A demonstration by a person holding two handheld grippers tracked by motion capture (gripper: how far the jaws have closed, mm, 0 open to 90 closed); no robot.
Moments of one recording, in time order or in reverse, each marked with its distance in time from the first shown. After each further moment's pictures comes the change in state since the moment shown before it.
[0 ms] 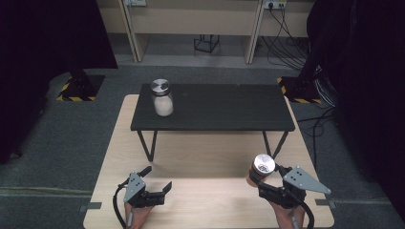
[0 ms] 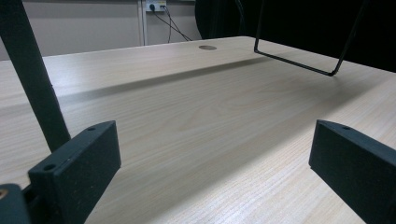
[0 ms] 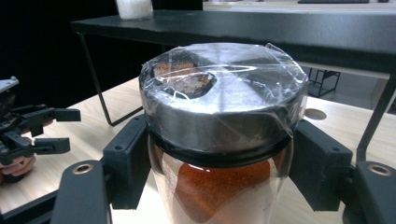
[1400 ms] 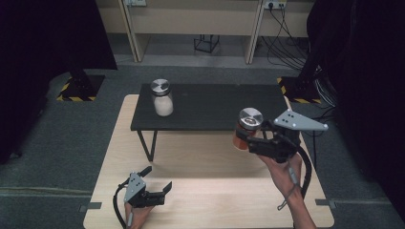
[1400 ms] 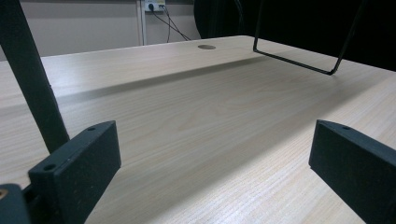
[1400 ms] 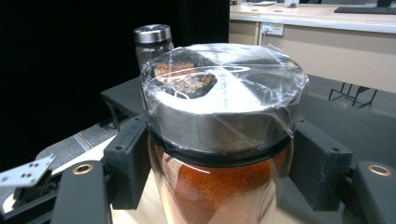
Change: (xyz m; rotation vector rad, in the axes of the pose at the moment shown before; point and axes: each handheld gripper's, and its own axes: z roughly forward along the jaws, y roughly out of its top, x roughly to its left) left arm 0.000 0.001 0.000 0.003 -0.004 0.005; right arm -0.016 0.145 0.049 0.041 0.114 -0.009
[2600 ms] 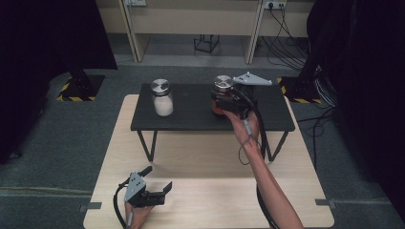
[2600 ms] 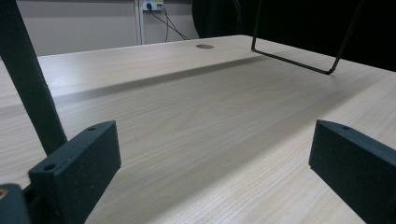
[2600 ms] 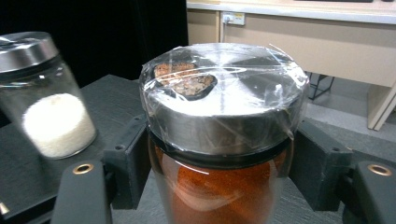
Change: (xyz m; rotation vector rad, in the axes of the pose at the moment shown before) left arm 0.002 0.001 0.001 0.005 -0.008 -0.001; right arm -0.013 0.033 0.135 0.044 -0.170 0.040
